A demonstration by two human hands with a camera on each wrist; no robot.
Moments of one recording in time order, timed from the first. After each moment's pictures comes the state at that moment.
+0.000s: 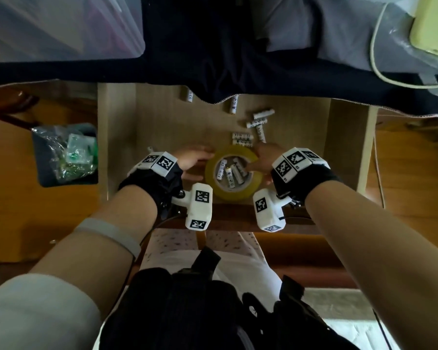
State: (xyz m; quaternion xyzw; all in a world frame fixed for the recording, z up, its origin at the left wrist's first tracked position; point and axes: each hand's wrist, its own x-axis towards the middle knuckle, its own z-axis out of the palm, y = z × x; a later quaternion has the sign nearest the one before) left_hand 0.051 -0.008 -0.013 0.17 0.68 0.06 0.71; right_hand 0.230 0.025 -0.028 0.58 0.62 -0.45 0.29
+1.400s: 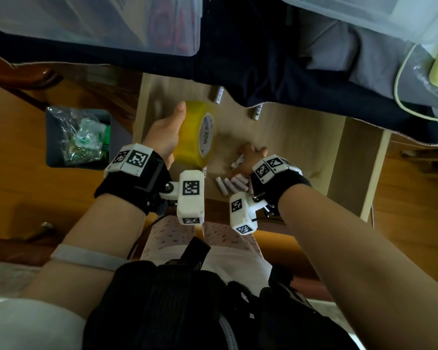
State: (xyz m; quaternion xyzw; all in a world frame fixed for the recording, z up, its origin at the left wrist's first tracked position) left_hand -0.012 -0.016 0.044 0.13 0.75 0.26 0.59; right_hand 0.156 0.002 -0.040 0.67 0.53 -0.44 0.27
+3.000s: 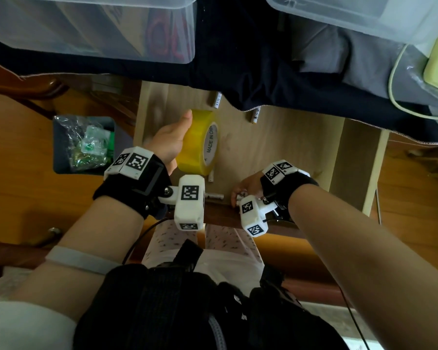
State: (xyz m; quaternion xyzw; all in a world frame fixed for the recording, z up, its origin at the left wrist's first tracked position) left_hand -0.006 -0.017 0.049 0.12 0.72 0.25 0.63; right_hand 0.181 0.000 -0.035 0.35 0.53 -0.60 0.48
